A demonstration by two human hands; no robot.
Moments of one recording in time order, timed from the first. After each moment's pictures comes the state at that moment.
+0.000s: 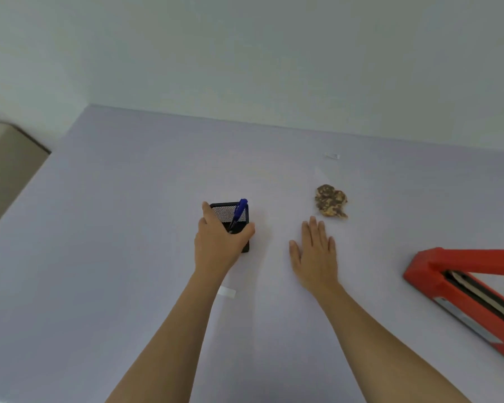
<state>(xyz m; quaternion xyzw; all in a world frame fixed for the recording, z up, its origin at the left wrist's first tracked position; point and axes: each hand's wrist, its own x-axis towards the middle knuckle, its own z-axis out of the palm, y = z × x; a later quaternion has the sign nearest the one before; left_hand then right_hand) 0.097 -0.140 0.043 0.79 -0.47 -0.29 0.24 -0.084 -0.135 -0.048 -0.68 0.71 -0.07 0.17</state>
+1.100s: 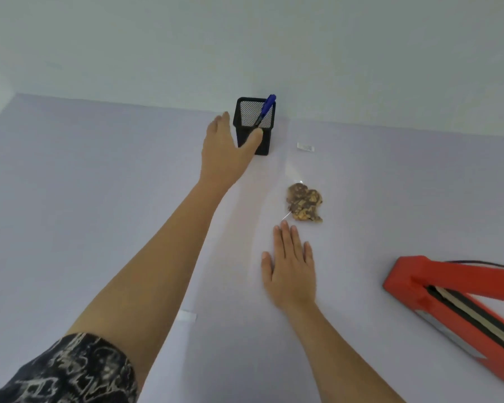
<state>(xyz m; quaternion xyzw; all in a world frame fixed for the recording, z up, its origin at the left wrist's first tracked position) 0.024 -0.309 0.061 0.67 -0.61 -0.26 0.32 -0.096 -0.143 -0.066 -0.69 0.71 -0.09 0.10</state>
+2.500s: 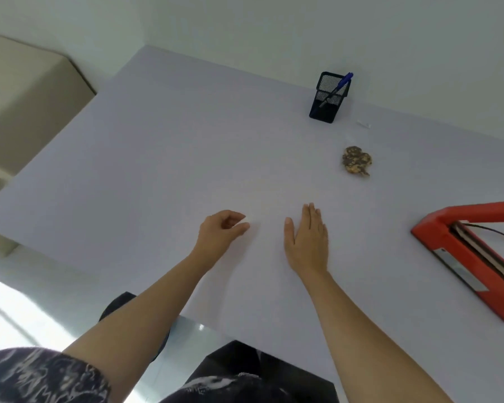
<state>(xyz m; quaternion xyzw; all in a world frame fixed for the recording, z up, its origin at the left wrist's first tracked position) 0.161 0.008 0.010 0.69 -0.40 -0.48 0.36 -0.025 -0.020 -0.015 -0.67 0.69 -0.14 0.24</state>
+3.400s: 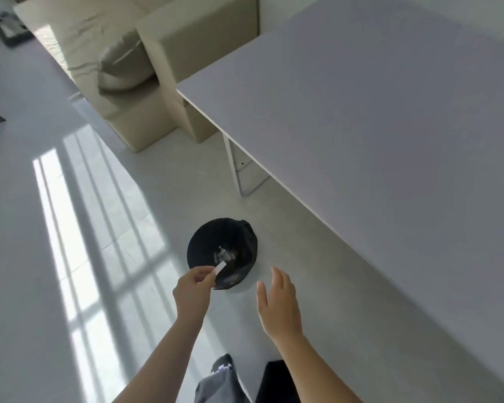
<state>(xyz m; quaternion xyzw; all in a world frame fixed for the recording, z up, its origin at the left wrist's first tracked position) 0.307 0.365 -0.111 0.86 0.01 -0.30 0.41 0.173 0.282 -0.144 -0.79 0.47 -0.01 0.39</state>
